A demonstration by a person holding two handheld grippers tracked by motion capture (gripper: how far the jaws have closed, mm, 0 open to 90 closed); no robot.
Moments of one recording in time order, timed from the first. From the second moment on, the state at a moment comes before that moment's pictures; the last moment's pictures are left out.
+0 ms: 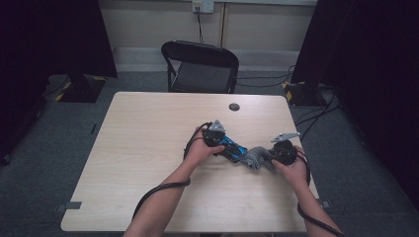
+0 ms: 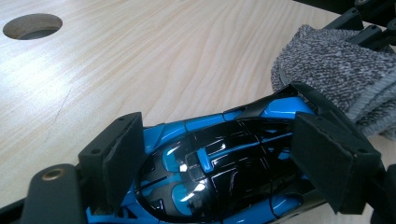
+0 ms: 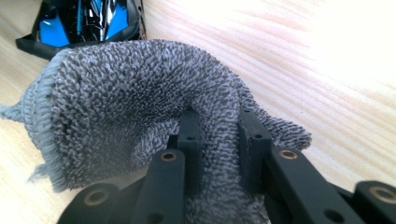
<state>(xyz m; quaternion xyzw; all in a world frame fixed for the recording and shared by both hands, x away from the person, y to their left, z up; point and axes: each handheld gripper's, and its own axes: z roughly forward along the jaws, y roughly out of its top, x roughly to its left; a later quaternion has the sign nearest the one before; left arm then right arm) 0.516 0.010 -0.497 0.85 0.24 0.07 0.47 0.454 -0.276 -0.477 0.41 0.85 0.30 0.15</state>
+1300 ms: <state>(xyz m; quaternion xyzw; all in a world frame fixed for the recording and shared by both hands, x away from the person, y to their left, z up) 0.516 0.009 -0.497 0.85 0.24 0.07 0.47 0.475 -0.287 -0.469 0.45 0.83 0.29 0.17</state>
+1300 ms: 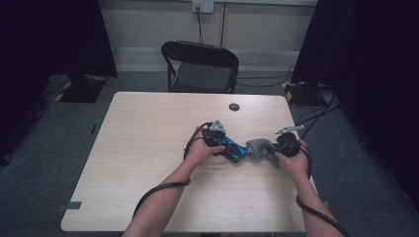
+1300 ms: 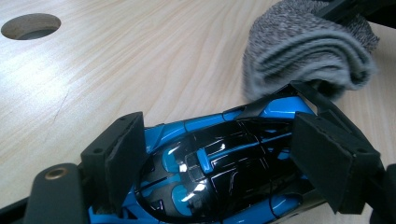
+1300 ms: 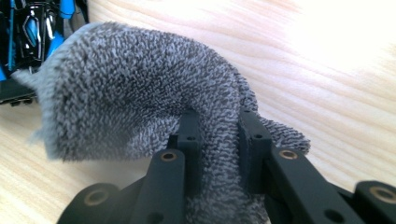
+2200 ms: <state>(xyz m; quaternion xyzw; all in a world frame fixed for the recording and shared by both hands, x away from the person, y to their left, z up) 0.515 0.009 -0.496 0.85 0.24 0.07 0.47 0.431 -0.285 -0.434 0.41 0.81 0.39 0.15</state>
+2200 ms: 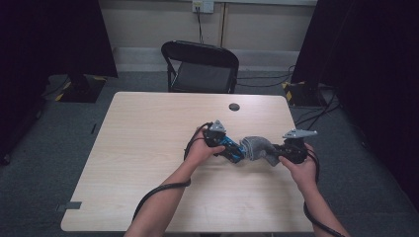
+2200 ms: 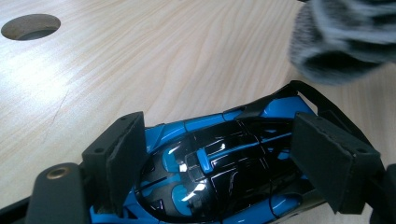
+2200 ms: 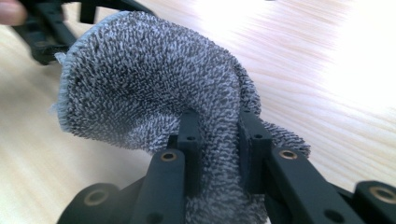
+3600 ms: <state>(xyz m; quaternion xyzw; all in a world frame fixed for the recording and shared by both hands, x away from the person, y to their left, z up) 0.514 0.007 -0.497 0.85 0.24 0.07 0.47 0.411 -0.236 -0.476 0.33 0.88 0.32 0.11</state>
